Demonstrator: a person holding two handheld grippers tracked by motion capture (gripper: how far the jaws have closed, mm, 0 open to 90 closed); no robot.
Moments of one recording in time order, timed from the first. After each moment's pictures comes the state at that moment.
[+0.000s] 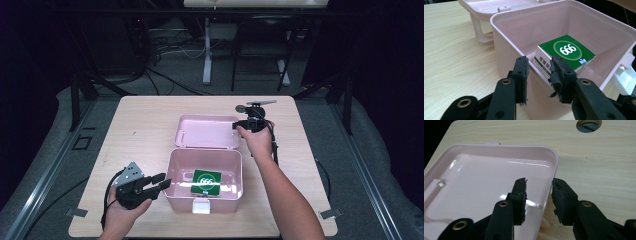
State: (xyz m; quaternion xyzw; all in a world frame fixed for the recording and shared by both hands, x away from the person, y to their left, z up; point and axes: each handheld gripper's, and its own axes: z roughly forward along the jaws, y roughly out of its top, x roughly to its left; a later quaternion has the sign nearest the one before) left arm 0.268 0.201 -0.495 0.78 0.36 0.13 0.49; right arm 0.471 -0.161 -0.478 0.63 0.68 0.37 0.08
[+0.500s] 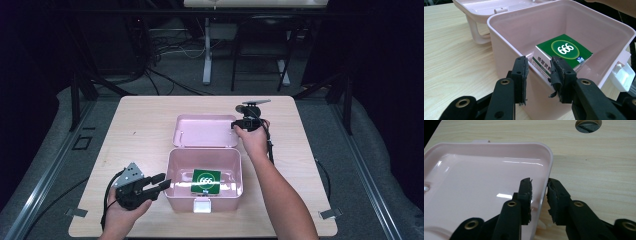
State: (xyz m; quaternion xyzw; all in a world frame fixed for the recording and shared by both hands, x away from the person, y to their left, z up) left arm 0.267 0.201 -0.494 0.78 0.36 0.13 0.49; right arm 0.482 -0.151 -0.485 0.63 0.68 0.35 0.10
